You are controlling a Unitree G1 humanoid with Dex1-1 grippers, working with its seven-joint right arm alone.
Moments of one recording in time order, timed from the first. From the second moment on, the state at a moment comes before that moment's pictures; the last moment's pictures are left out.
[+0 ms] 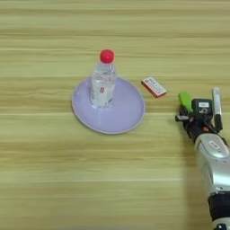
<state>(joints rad) -0.11 -0.25 -0.25 0.32 0.03 0.08 0.09</state>
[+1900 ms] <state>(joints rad) -0.10 -0.26 -0.20 0.27 0.01 0.05 0.08</state>
